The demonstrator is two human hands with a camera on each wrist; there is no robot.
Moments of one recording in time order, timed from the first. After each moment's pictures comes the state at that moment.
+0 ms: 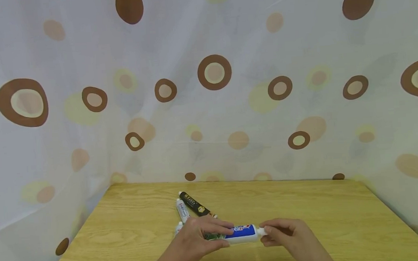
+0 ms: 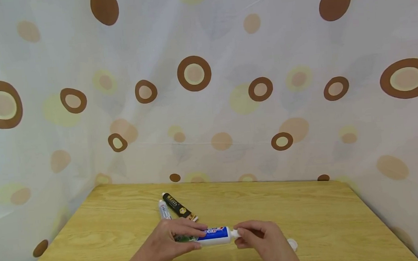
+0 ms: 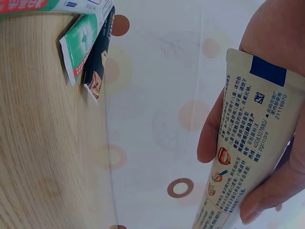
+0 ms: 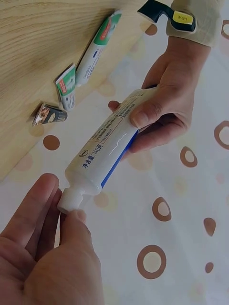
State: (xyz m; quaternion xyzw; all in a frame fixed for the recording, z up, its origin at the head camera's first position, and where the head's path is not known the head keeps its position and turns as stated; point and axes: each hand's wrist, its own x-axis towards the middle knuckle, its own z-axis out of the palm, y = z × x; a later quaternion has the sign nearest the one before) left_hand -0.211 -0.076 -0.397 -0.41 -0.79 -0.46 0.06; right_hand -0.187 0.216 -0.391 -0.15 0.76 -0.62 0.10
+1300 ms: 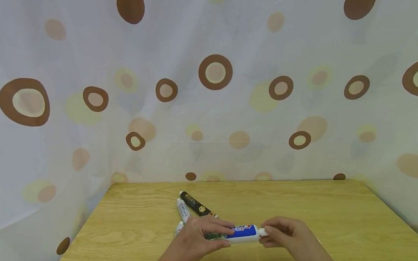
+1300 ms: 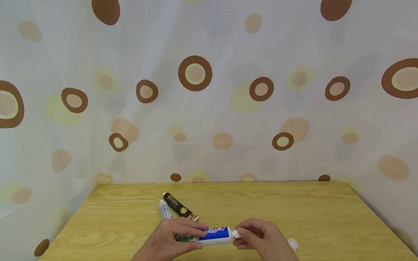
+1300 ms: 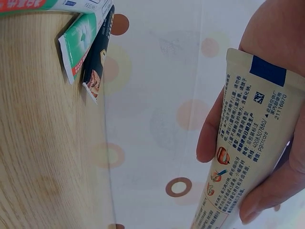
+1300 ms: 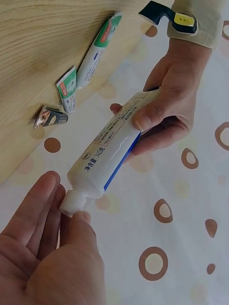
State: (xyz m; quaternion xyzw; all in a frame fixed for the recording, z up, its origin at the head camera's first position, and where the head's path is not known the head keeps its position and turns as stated) left_hand -0.212 -0.076 -0.397 -0.42 -0.79 -0.44 0.08; right_hand -0.189 0.215 -0.395 -0.15 0.76 -0.63 0.11
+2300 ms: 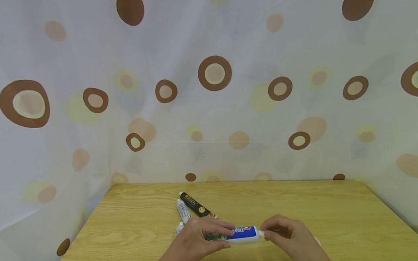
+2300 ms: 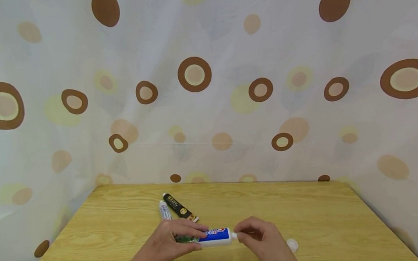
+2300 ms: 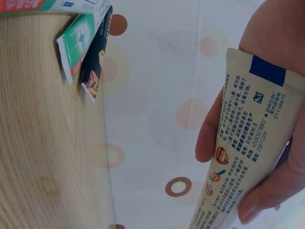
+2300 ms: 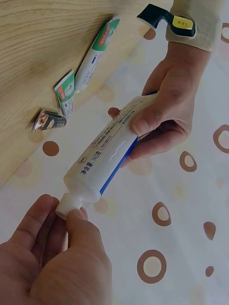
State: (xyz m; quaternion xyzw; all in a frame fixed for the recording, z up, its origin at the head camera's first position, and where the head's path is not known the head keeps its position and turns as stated) left_hand -0.212 -0.077 -0.398 -0.43 -0.78 -0.44 0.08; right_hand -0.184 0.208 -0.394 -0.14 0.83 -0.53 0.02
